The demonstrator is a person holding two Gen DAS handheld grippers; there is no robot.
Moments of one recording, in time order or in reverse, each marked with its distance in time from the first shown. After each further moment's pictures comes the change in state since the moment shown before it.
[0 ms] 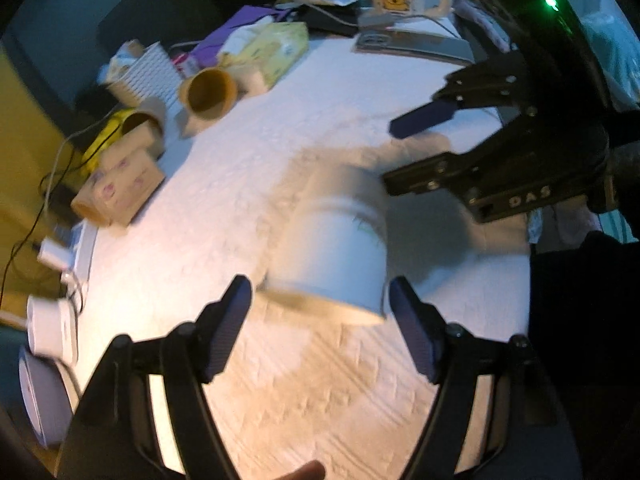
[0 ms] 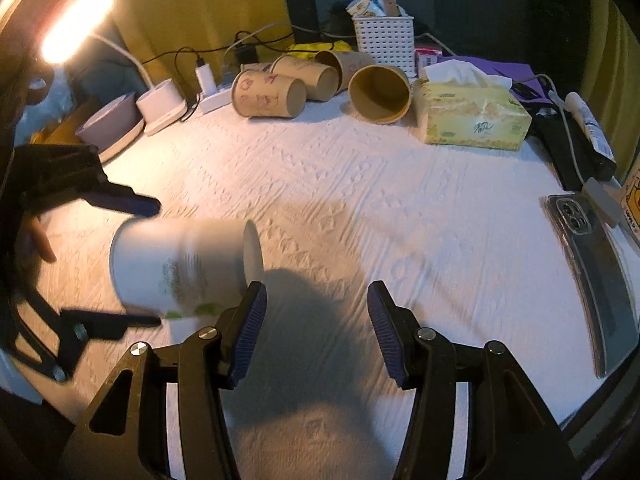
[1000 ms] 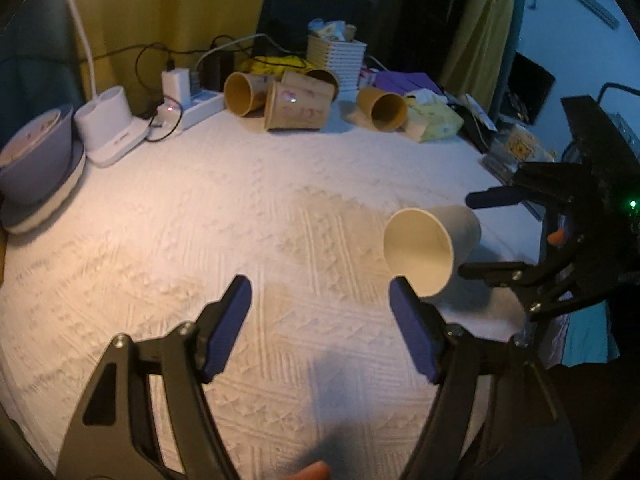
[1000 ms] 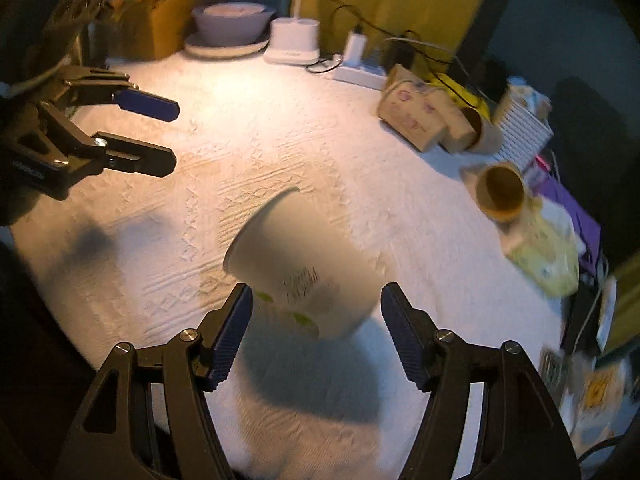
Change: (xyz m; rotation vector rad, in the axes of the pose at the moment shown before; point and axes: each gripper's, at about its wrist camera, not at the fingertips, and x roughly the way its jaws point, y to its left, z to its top) left arm -0.047 0.075 -0.116 -0.715 -0.235 0.019; right arm 0.001 0.102 0.027 -0.596 0.116 0.027
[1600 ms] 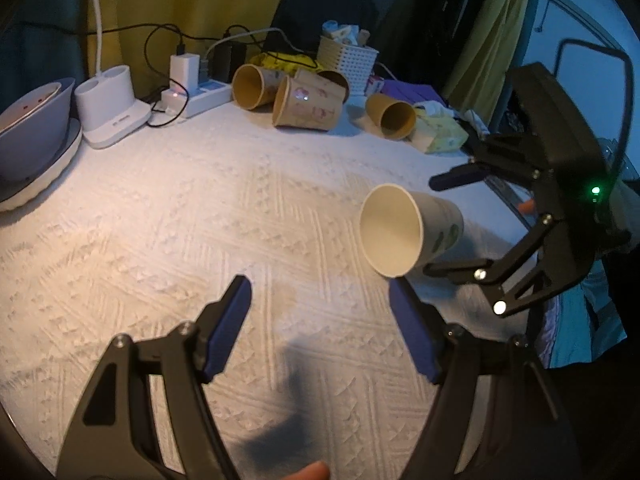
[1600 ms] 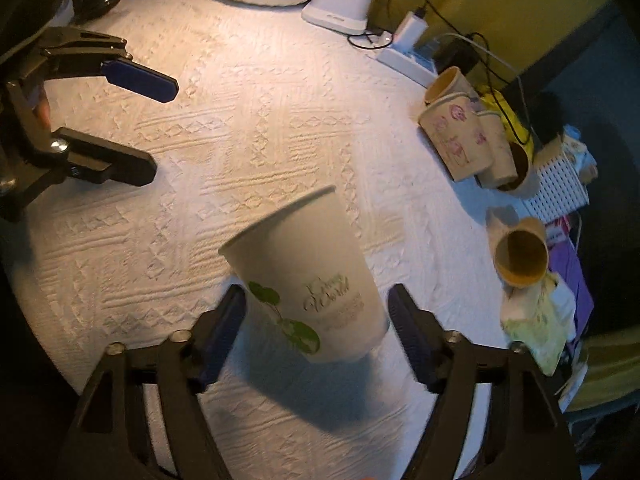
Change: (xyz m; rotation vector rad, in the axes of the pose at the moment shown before) left arm 0.010 0.022 -0.001 -0.063 -0.022 -0.052; right arm 0.044 0.006 0.050 -0.233 0.171 -0.019
